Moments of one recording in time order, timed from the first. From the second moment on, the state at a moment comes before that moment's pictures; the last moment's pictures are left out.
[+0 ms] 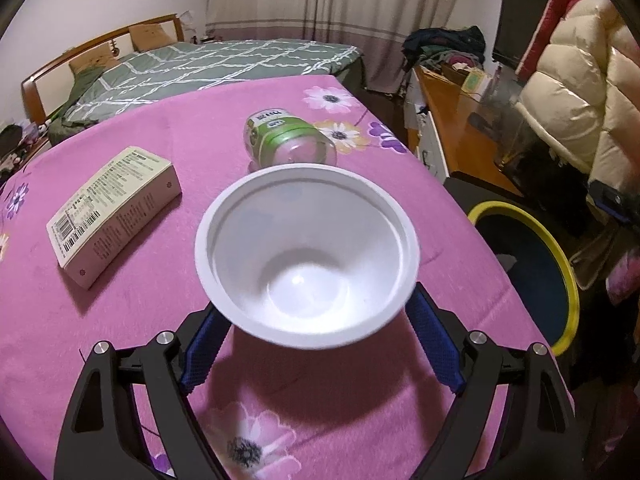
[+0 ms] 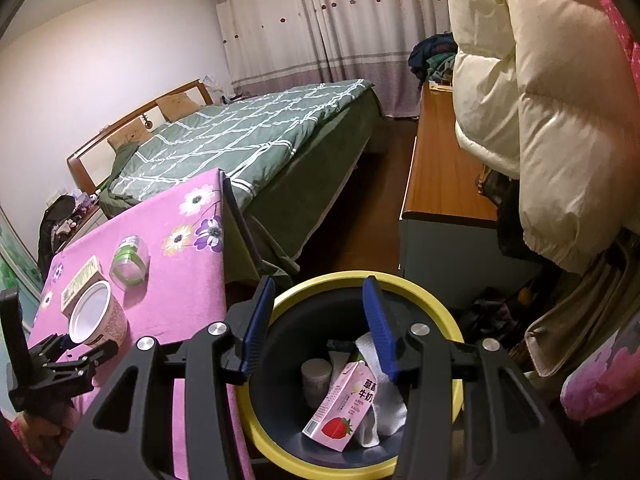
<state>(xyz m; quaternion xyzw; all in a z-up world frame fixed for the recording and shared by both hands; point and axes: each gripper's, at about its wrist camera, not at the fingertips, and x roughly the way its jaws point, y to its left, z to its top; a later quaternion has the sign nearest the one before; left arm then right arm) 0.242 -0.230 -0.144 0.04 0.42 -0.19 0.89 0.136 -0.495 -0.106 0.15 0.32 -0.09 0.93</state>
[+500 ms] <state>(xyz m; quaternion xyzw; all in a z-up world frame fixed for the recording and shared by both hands) 0.262 -0.234 -0.142 0.04 0.41 -0.18 0.89 0.139 -0.492 -0.115 0.15 0.33 -0.09 0.93</state>
